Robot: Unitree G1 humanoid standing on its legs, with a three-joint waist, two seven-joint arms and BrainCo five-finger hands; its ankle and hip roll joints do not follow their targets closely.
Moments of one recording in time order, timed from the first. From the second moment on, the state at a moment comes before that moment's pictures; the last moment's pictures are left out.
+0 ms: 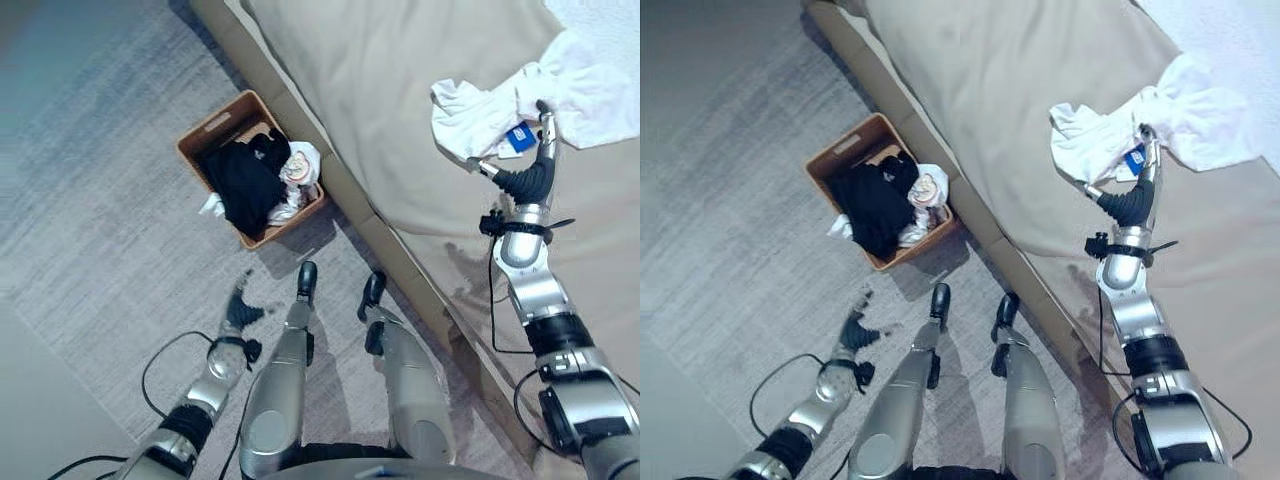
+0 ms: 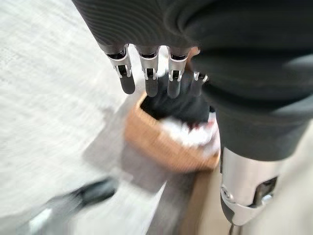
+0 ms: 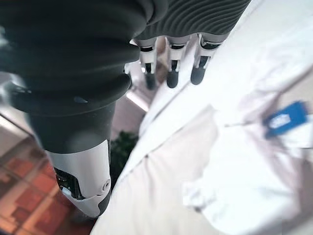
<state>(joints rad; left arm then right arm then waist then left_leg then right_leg) -0.15 0.39 -0.53 0.66 0.07 -0.27 0.34 -0.67 -0.53 0.05 0.53 -0.11 -0.24 -0.64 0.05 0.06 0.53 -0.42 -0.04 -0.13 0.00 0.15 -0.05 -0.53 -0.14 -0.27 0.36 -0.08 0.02</state>
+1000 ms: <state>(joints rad) -0.10 0.27 -0.53 0.61 -0.19 -0.30 0.34 -1.54 -0.90 0.78 1.31 -0.16 -0.06 -0.53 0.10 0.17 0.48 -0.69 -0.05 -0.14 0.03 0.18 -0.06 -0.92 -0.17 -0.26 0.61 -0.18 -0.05</state>
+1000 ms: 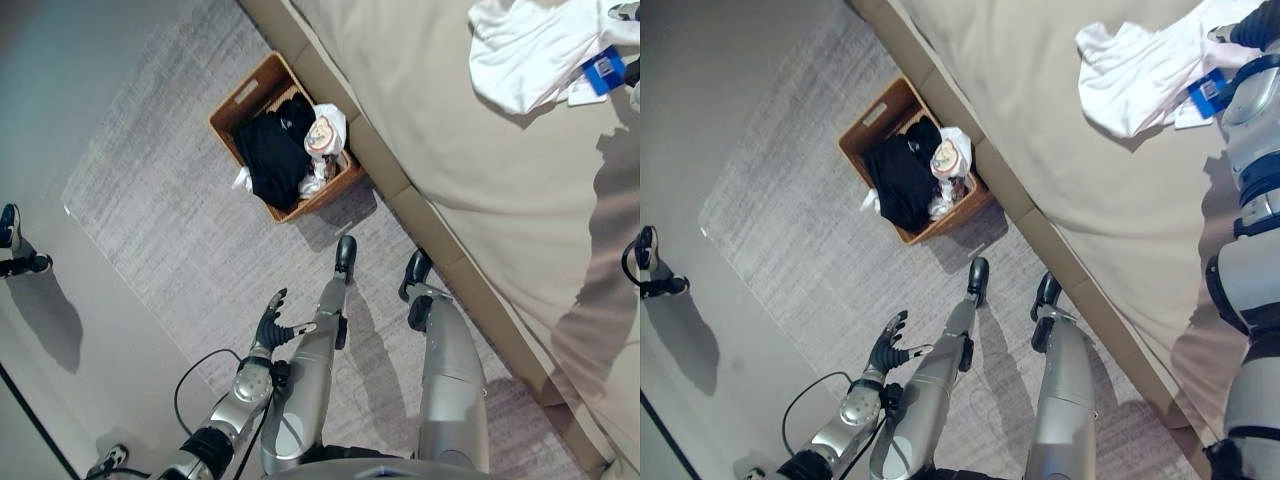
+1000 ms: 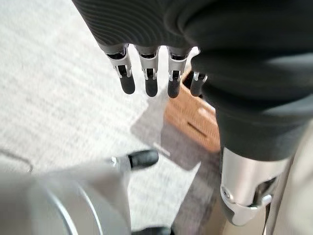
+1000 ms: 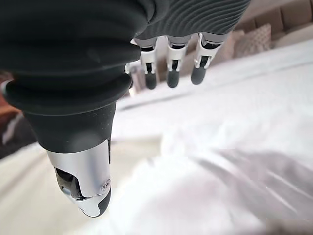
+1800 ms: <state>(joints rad) -0.11 0.28 -0.49 0.54 -0.32 -0.32 0.34 -1.63 -0.93 0.80 1.33 0.03 -0.08 -0.37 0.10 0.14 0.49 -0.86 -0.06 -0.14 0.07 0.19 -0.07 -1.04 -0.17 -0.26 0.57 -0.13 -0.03</state>
